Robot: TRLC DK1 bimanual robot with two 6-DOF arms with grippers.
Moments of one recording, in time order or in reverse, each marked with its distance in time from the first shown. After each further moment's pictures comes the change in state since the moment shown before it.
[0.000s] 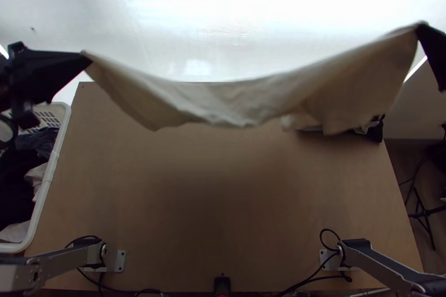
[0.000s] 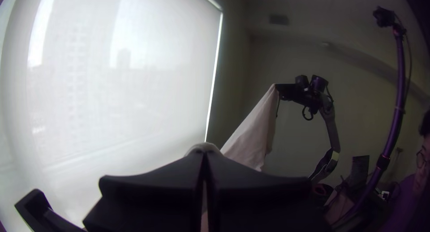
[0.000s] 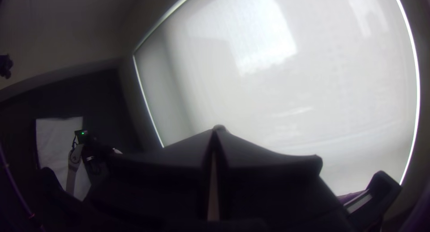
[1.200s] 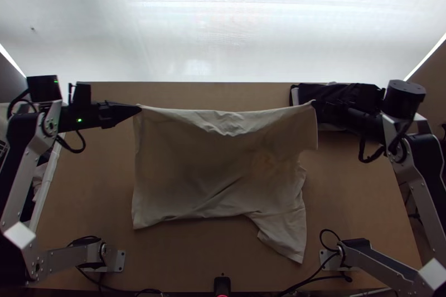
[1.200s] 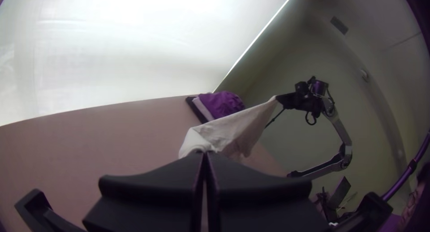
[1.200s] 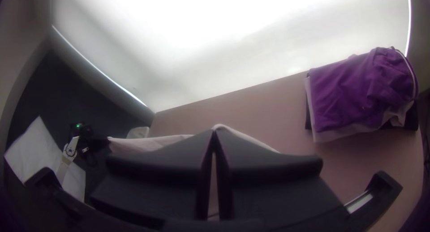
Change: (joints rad) left arm 0.056 0.037 -0.863 0.250 0.014 0.113; right arm 0.025 0.003 -0.871 0.195 0.000 0.057
